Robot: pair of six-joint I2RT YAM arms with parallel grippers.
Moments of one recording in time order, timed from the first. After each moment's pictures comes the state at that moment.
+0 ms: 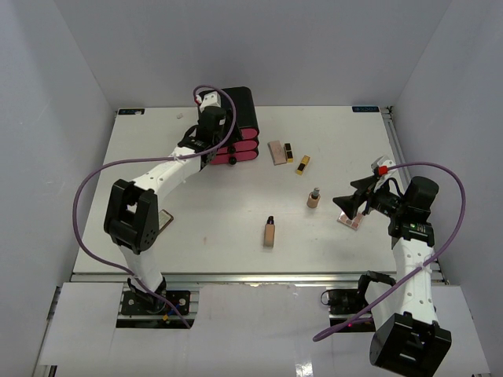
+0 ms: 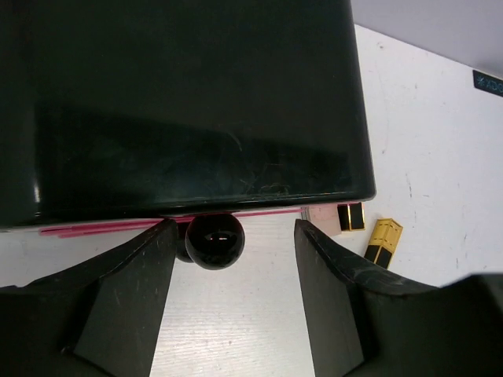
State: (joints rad) left arm -0.46 1.80 1.44 -0.10 -0.23 -0.56; right arm -0.29 0.79 0.58 -0.21 -1.06 -0.30
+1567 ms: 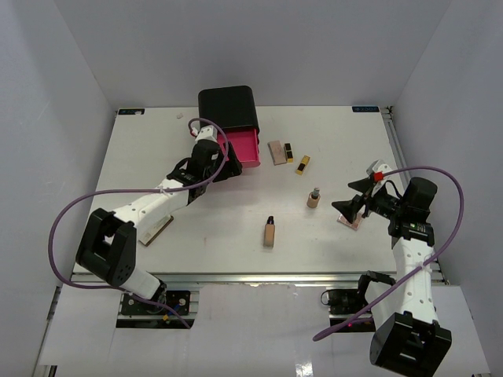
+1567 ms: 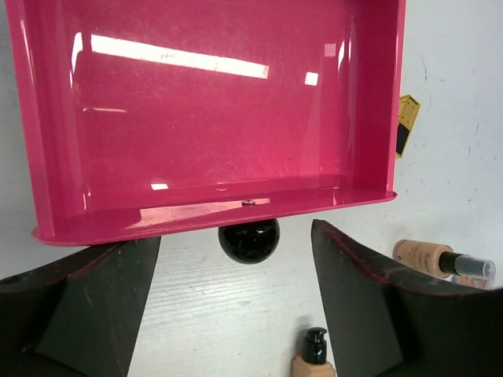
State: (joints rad) left arm -0.52 1.50 1.02 -0.07 -0.16 -0.61; right arm -0.29 0.80 0.58 -0.27 -1.12 -0.46
